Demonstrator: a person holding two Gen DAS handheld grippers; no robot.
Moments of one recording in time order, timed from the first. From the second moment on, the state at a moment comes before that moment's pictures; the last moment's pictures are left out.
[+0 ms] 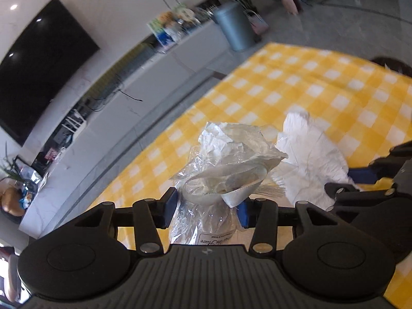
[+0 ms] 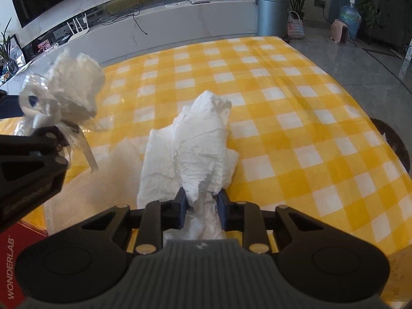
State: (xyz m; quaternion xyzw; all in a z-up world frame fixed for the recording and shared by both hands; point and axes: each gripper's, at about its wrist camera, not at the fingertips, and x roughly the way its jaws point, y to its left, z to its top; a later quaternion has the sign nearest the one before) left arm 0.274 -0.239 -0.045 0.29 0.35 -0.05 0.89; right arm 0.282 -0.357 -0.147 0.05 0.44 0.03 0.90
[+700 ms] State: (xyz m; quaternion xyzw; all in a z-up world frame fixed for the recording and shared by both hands) left arm 0.167 -0.202 0.028 0.09 0.16 0.00 0.98; right arm 0.226 -0.375 -0.074 0.11 0.33 0.04 0.94
